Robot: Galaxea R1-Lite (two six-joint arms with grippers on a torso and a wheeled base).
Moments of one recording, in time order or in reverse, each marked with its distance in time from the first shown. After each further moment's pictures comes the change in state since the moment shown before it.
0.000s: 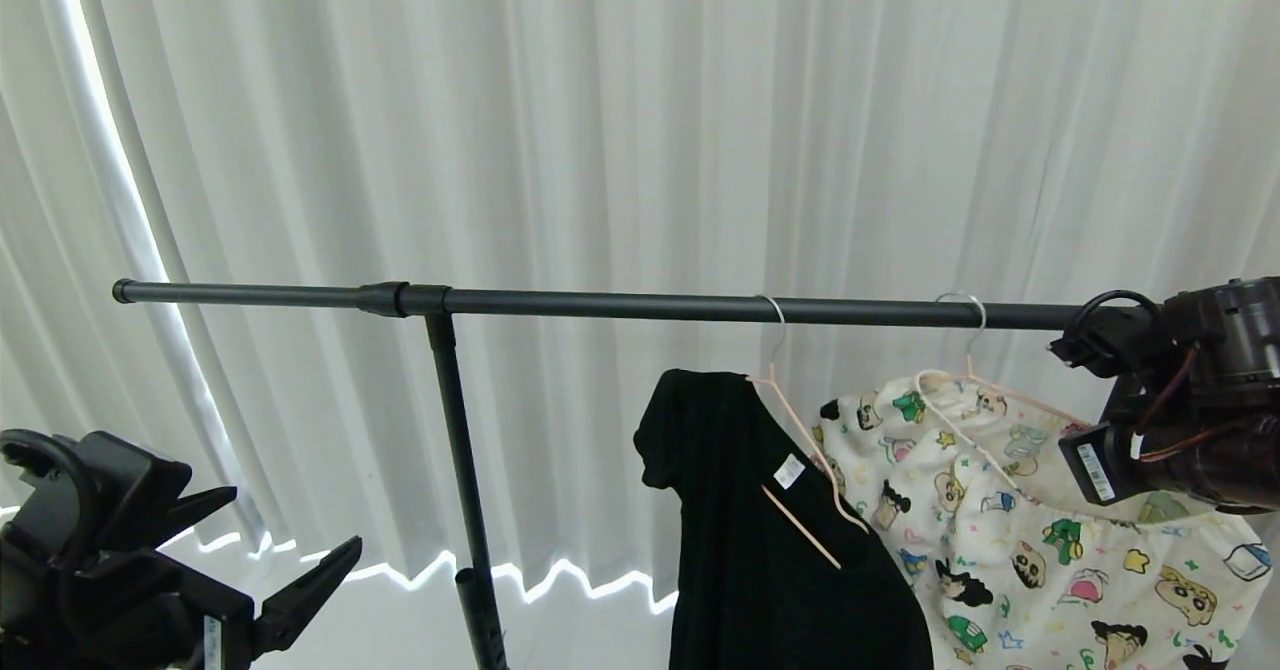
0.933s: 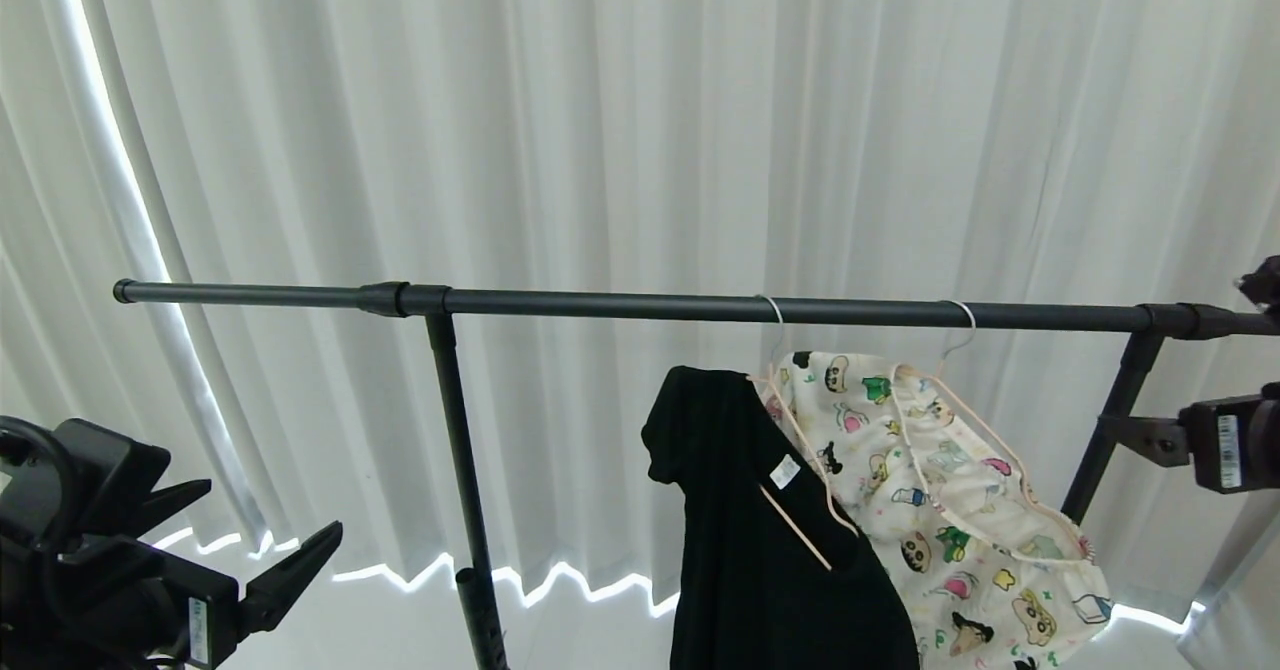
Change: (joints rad) left arm 0.063 0.000 -0.013 0.000 0.007 -0.002; right arm 0.011 -0.336 0.006 0.150 0.023 0.207
